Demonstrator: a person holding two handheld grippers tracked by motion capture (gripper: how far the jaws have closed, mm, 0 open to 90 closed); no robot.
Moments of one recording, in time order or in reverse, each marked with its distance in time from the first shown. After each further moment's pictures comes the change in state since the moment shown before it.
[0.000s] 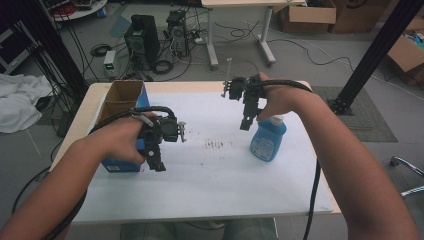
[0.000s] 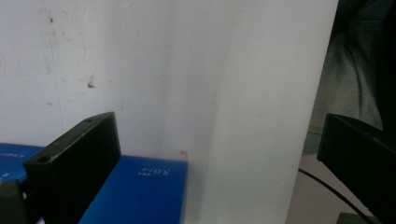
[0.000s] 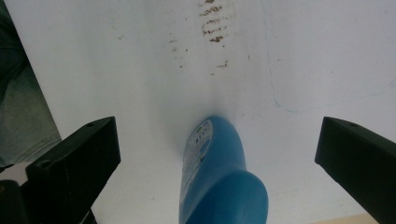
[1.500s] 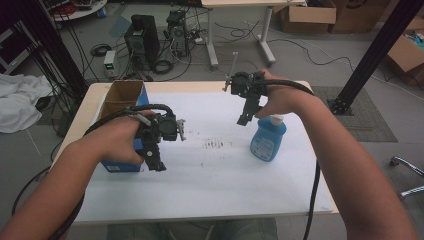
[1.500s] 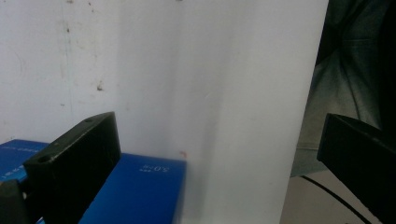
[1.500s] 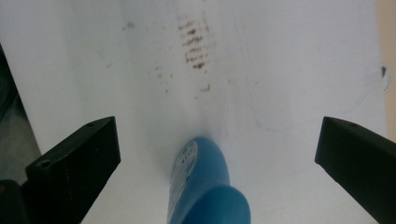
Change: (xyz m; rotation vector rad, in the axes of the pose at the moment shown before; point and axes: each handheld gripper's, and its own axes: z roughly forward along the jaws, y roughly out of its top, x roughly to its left) left arm -0.011 -0.001 -0.018 -0.045 0.028 -0.014; right arm -0.001 -0.007 -0.012 -0.157 -0.065 0.017
